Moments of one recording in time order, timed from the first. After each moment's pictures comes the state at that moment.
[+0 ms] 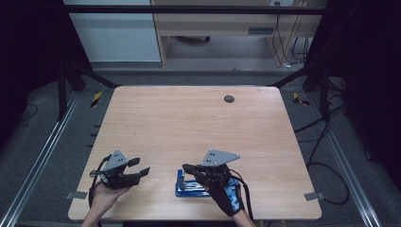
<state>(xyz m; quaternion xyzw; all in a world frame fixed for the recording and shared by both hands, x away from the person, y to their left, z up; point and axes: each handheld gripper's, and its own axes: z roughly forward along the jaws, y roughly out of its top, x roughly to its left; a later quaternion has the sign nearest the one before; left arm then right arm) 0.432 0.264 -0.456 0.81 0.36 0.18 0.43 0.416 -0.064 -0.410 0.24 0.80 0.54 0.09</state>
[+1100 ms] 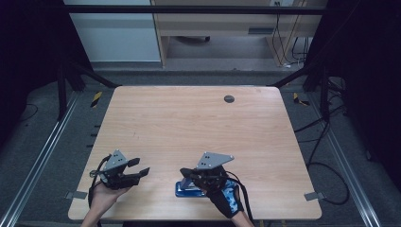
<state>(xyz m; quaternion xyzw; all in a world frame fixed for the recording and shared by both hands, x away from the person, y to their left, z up) 0.432 0.265 -0.456 0.81 0.36 0.17 0.43 0.414 -0.057 -0.417 0.23 0.82 0.52 0.09</state>
